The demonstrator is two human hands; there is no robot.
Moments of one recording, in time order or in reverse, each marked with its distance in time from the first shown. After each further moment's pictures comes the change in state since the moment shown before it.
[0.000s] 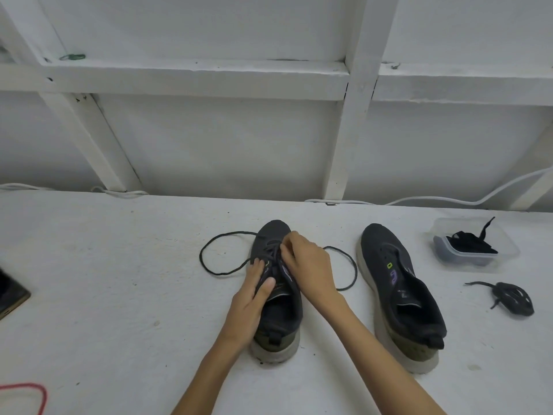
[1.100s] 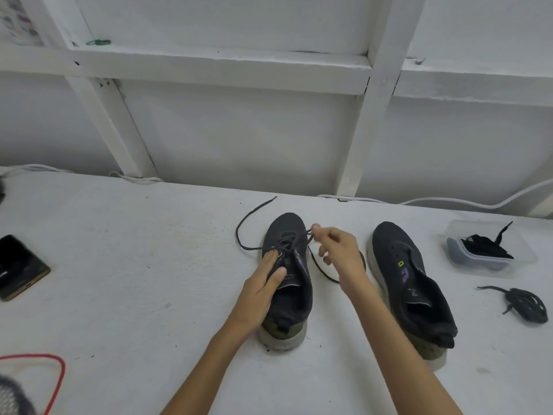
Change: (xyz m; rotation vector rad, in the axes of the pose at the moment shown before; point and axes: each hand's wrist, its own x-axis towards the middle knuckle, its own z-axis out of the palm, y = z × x) left_hand 0.000 0.006 -0.002 0.037 -0.034 0.019; right_hand 0.001 0.018 -0.030 0.956 -0.046 0.455
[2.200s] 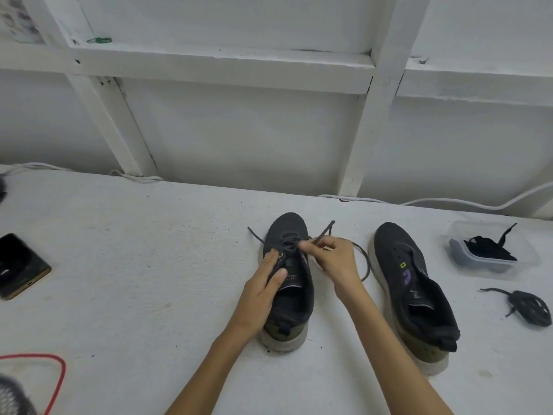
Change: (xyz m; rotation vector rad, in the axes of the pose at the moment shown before) left_hand -0.001 0.000 0.003 -0.024 0.029 0.009; right_hand -0.015 -0.004 0.011 0.033 -0.030 -0.028
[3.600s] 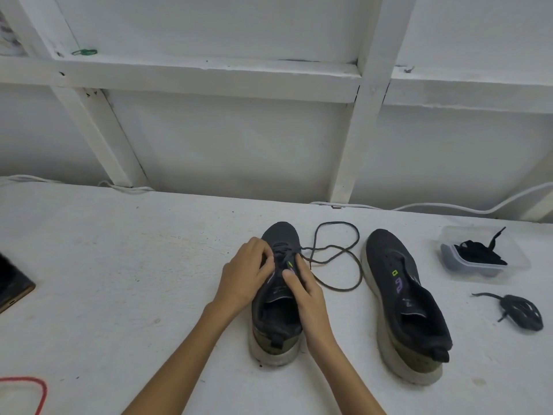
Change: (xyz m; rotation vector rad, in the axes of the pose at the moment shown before) left_hand 0.058 0.011 -0.022 0.739 0.112 0.299; right_hand -0.038 0.049 0.028 0.115 -0.045 0.022
